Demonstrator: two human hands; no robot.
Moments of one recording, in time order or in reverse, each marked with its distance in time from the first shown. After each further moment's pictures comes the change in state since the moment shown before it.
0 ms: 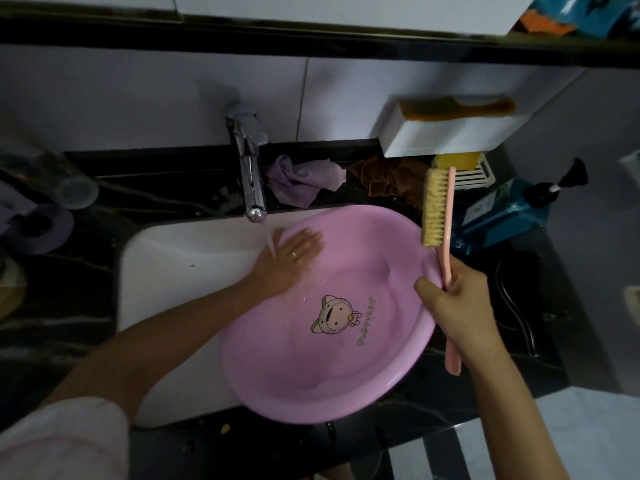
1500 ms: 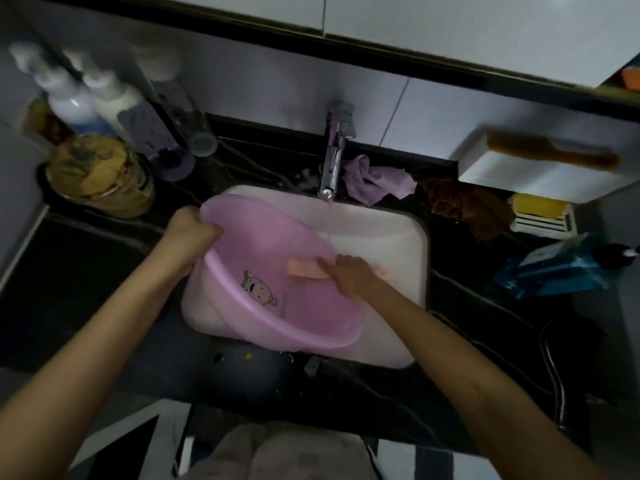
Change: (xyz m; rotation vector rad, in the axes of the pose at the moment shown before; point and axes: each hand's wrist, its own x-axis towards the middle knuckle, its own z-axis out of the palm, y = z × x) left_hand -0.212 -0.037 -0.114 -1.366 0.477 -1.276; right_hand 0.079 0.072 0.175 -1.151 -0.979 -0.511
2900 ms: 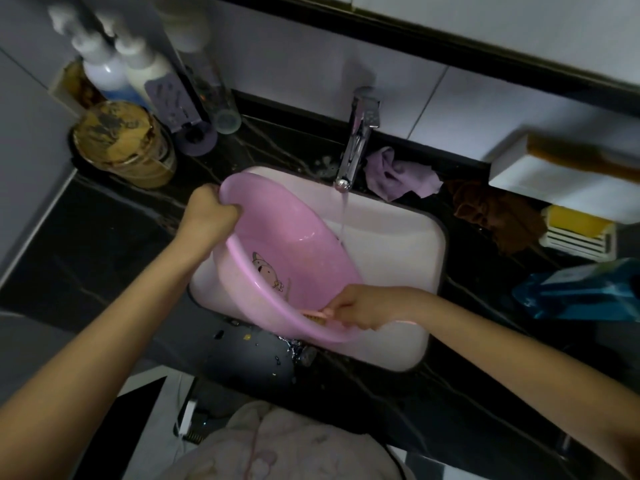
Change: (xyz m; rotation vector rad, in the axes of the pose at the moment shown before) left_hand -0.012 0.004 0.016 0.067 0.119 0.015; right_hand -0.092 -0.023 -0.051 0.502 -0.504 -0.231
